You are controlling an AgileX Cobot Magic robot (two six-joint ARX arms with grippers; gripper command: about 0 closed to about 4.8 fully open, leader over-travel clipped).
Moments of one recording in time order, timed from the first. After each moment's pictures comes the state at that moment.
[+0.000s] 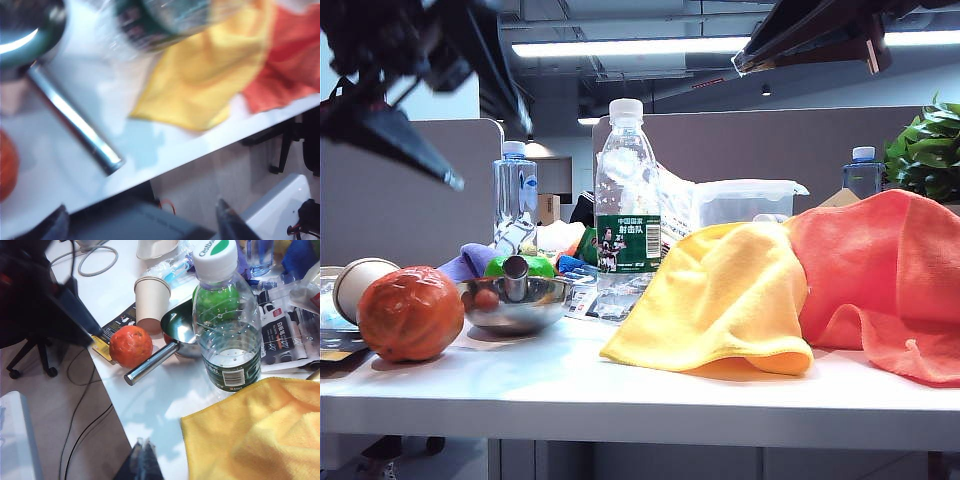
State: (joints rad) left arm -0.33 1.36 1.13 -0.79 0.51 -0.32; right arm 0.36 1.18 0.96 -0.35 -0.70 -0.03
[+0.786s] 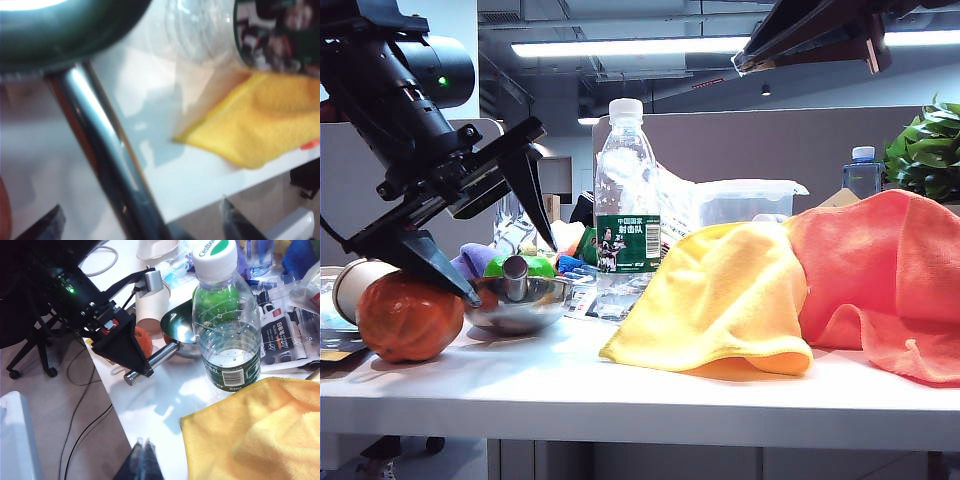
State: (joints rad) left arm -0.33 1.64 1.13 -0.65 0.51 -0.48; right arm 0.36 1.18 0.96 -0.35 -0.70 -0.03
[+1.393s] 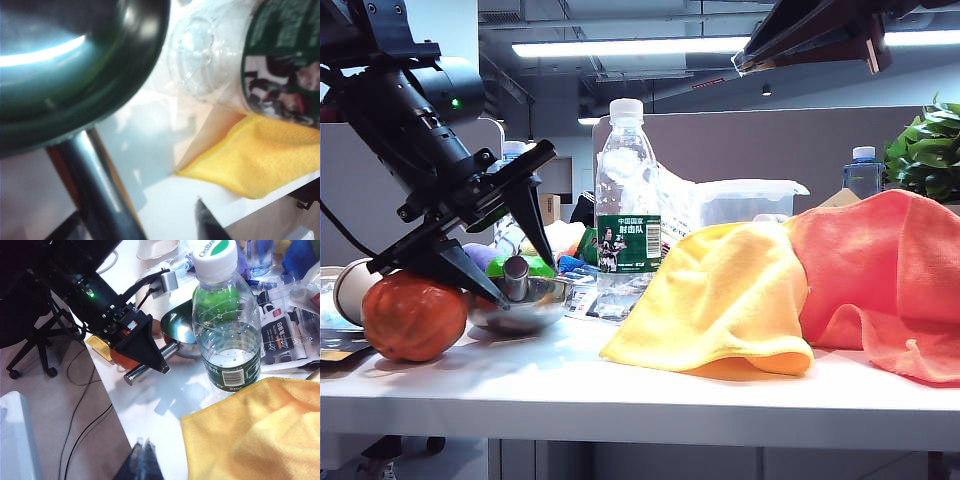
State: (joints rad) left arm -0.33 1.71 1.13 -0.54 0.51 -0.51; right arm 0.36 1.18 0.96 -0.35 -0.70 -0.03
